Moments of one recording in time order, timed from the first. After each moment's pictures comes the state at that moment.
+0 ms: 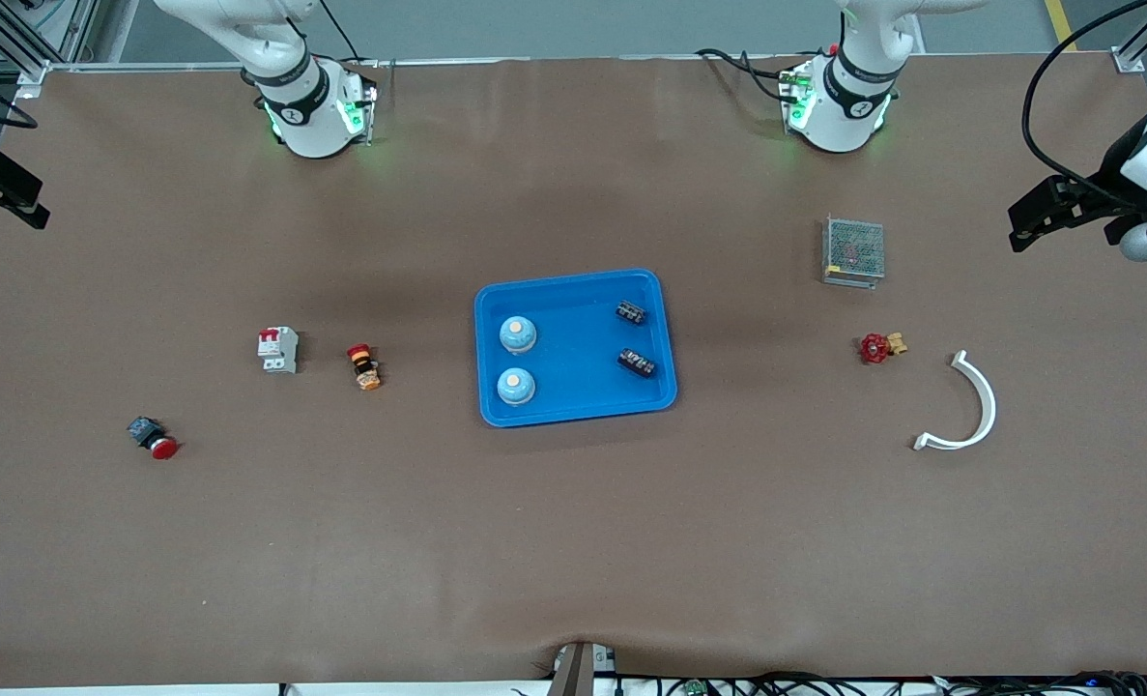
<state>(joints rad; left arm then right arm) 0.00 -0.02 -0.10 -1.55 0.07 1.52 -0.12 -0.07 -0.06 0.04 -1.49 -0.08 1.46 0.01</state>
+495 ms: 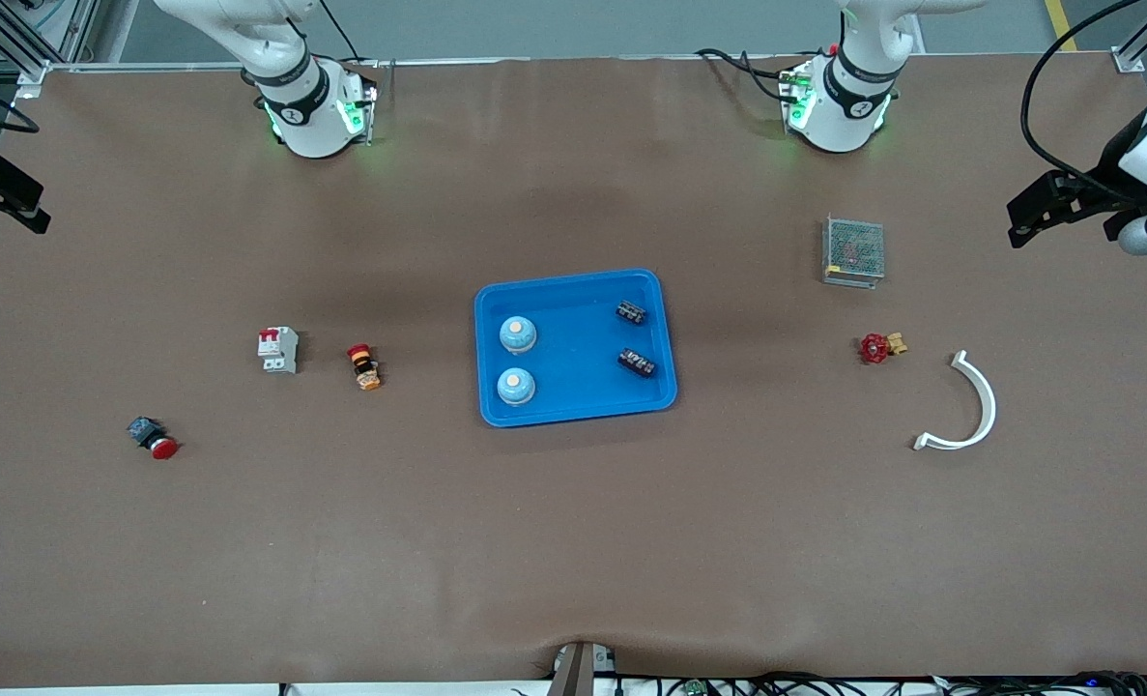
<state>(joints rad) 0.00 -0.05 -0.10 -1.57 0.07 1.53 -0.12 -0.07 -0.05 0.04 -1.50 -0.08 1.48 0.01</state>
